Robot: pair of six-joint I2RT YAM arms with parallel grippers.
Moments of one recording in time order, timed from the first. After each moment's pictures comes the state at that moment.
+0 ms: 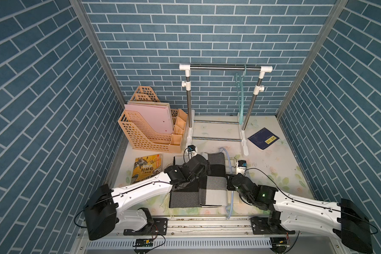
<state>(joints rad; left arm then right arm) -0.95 1.35 0.86 -0.34 -0.30 -0.91 1.11 0.98 0.44 -0.18 0.47 0.91</state>
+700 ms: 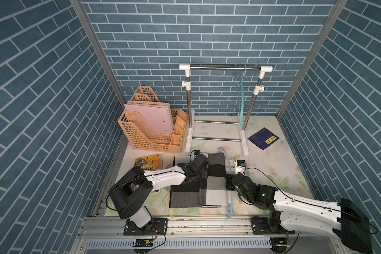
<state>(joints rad) -0.88 1.59 0.85 -0.20 -0.12 -0.81 1.11 0.98 0.45 -0.17 0.44 0.91</state>
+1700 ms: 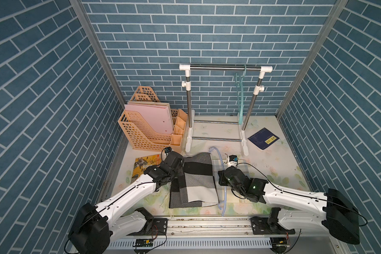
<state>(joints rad) -0.62 1.11 0.71 -0.55 -0.21 -0.76 1.08 1.17 0.59 -0.14 0.35 0.91</state>
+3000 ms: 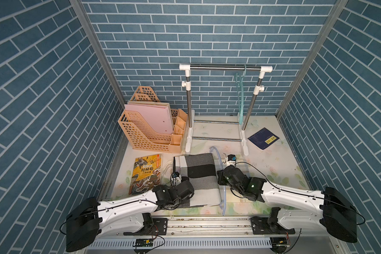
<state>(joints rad) -1.10 1.04 0.48 -0.58 -0.22 -1.20 1.07 1.20 0.60 -0.12 0.32 0.90</state>
